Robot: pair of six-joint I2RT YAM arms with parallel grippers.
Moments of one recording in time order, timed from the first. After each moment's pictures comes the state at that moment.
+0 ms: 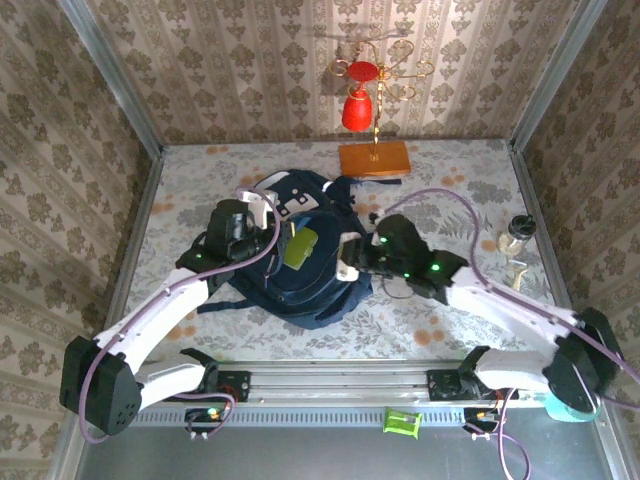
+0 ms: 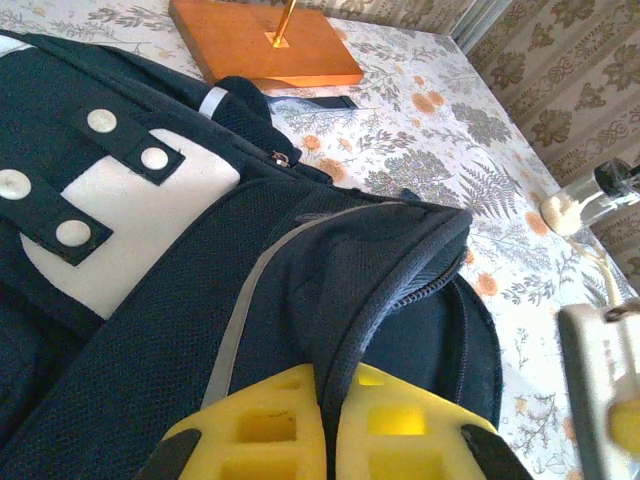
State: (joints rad) left arm -0.52 1.12 0.79 -0.15 0.29 -0.39; right arm 0.74 1.25 0.87 -0.19 -0.09 0.92
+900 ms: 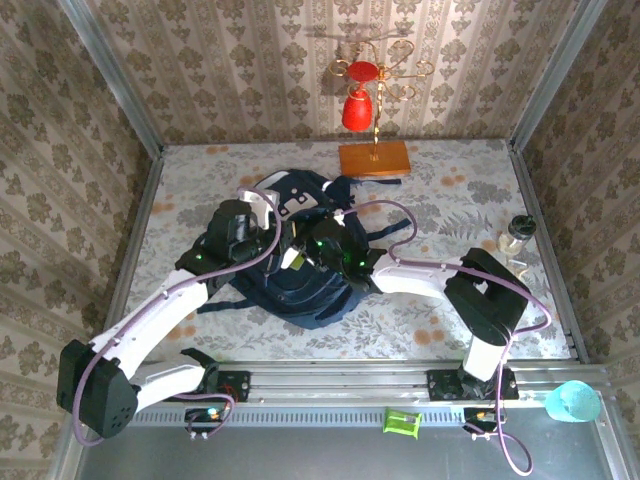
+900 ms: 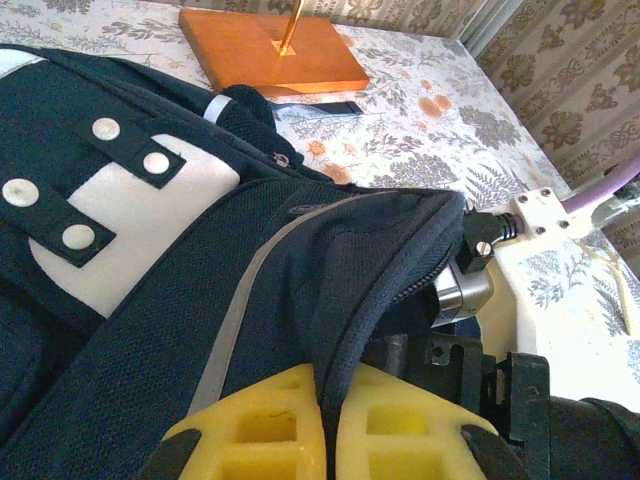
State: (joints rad) left arm -0.57 1.10 0.82 -0.20 0.22 -0.38; right arm 0.87 1.75 1.03 0.26 0.11 1.35
